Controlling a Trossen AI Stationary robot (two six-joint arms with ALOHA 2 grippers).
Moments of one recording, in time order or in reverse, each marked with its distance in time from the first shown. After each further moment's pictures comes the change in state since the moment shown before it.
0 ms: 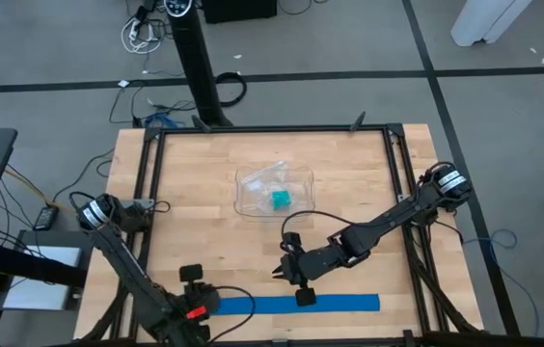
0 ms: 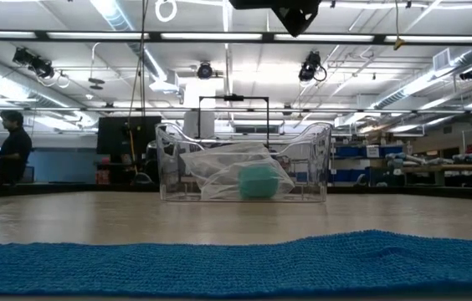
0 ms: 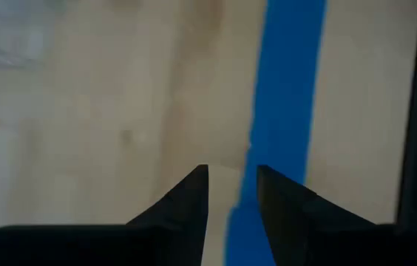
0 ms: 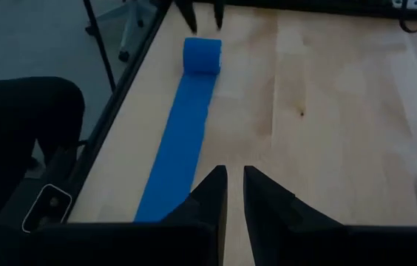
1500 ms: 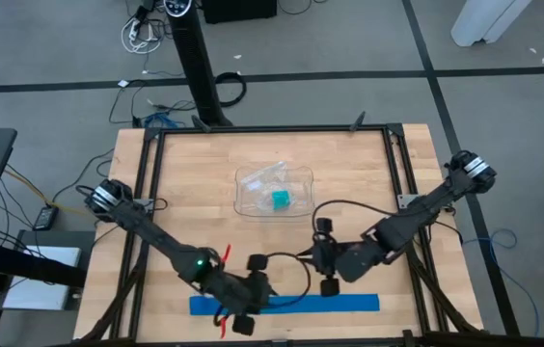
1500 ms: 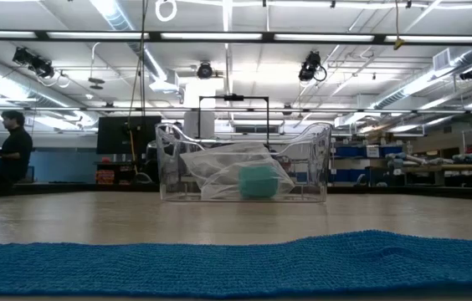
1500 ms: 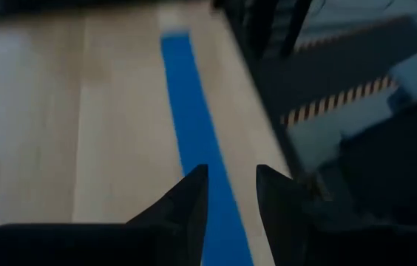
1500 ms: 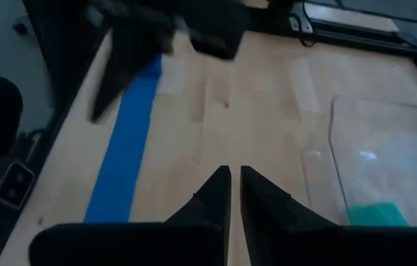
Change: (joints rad) left arm 0.330 -0.058 -0.146 0.974 0.215 0.833; right arm 0.122 -0.252 -0.059 -0.264 0.322 0.046
